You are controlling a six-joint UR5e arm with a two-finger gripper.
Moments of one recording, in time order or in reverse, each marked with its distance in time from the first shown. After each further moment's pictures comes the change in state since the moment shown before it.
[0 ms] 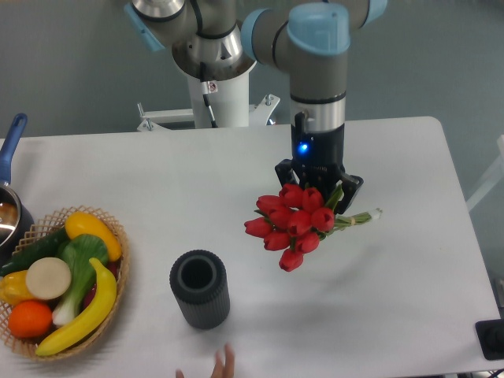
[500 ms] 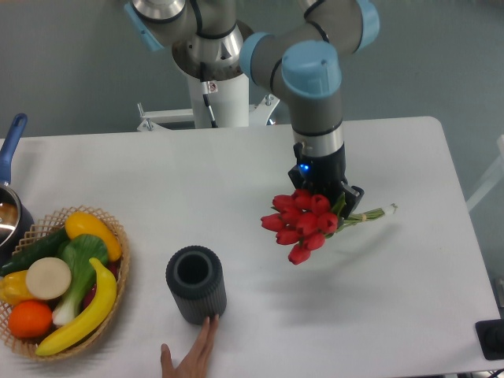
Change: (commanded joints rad) arm -0.021 -0.084 -0.012 0.005 0.186 0.033
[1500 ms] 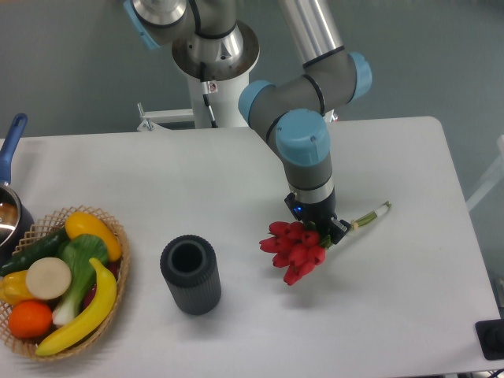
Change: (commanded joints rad) arm -0.031 -0.137 0.000 0.008 0.034 -0.003
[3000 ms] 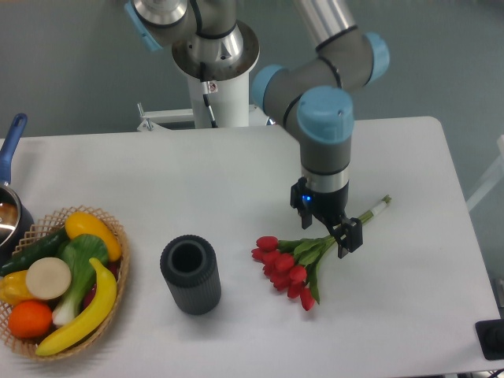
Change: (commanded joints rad) arm 0.074 0.106 0.187 -0.276 -0.225 0.408
